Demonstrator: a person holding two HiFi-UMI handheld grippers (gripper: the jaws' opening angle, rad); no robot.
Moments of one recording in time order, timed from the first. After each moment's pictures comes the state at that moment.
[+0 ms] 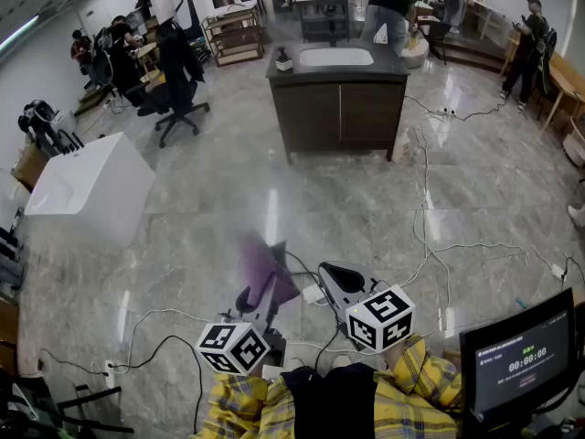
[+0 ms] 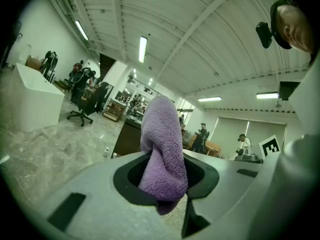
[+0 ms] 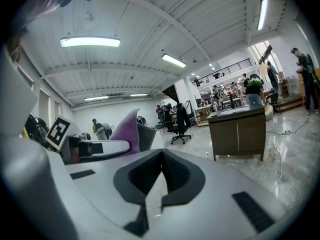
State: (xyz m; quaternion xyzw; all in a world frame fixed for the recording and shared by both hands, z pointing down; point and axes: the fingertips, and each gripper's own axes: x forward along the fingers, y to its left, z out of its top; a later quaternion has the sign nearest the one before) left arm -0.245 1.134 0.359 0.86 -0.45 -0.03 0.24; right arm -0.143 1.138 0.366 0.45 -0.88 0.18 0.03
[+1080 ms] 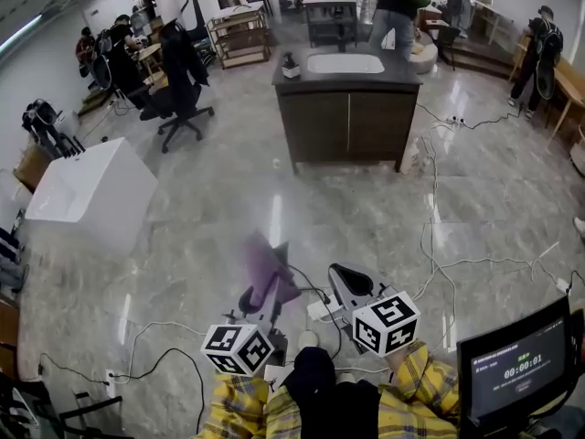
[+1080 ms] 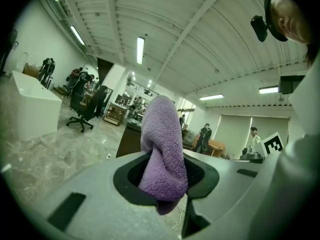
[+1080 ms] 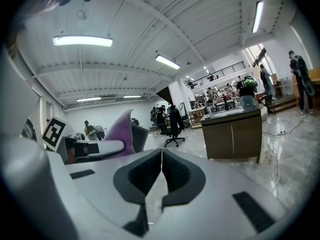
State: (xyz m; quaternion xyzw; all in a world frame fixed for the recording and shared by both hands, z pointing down) left arm -0.239 1.039 0.362 0.86 -0.46 -0.01 0.21; right arm -0.120 1.045 0.373 0.49 -0.86 0.18 0.02
